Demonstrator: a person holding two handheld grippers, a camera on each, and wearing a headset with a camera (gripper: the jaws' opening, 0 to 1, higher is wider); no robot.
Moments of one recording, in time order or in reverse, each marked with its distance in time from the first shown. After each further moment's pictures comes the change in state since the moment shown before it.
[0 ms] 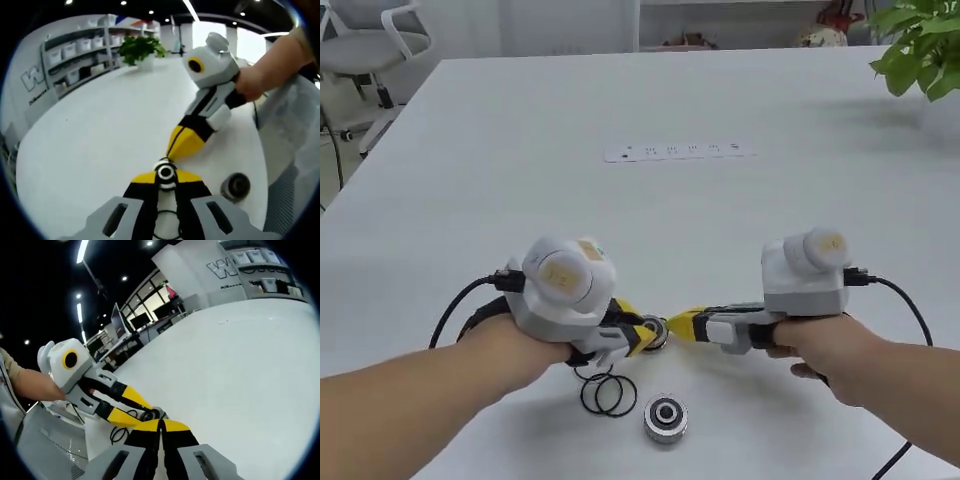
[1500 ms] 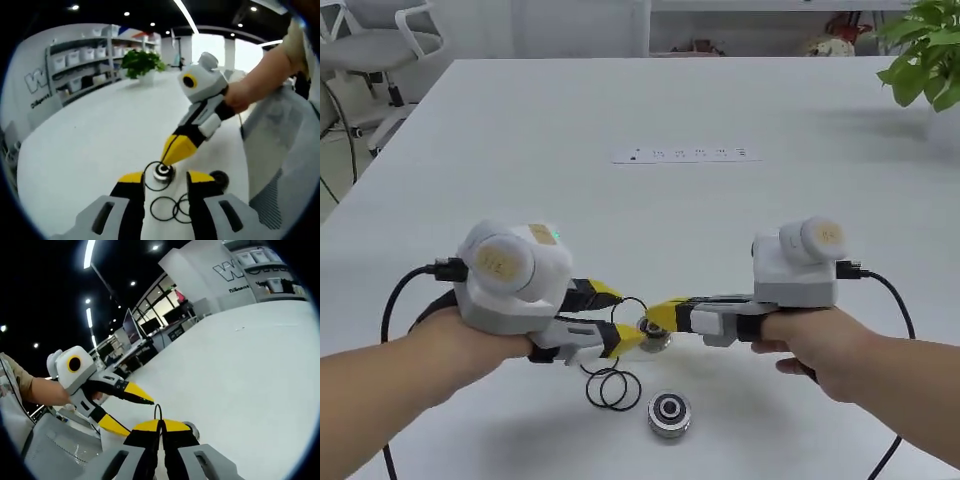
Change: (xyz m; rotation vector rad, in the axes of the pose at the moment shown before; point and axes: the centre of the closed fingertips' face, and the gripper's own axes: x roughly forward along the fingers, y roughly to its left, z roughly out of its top) left arm -0.059 -0.003 0.009 -0.019 -0.117 -0.017; right arm 0.009 0.046 0.020 -0.008 -0.041 0.104
